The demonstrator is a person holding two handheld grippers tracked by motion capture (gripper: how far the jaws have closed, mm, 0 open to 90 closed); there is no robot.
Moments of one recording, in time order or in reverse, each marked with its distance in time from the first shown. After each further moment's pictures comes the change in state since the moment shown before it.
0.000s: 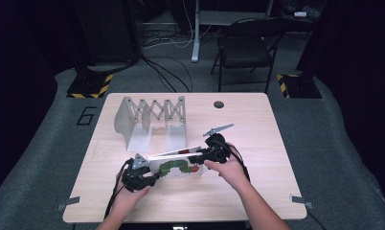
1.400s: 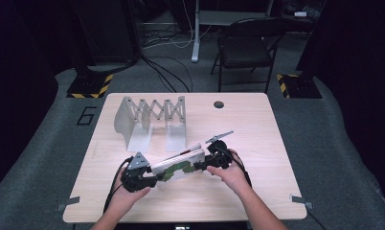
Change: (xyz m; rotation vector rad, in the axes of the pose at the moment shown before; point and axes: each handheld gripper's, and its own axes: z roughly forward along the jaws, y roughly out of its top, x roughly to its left) left arm -0.009 0.015 -0.022 -0.083 -0.152 0.049; right arm -0.019 -0.026 0.018 0.065 -0.079 0.028
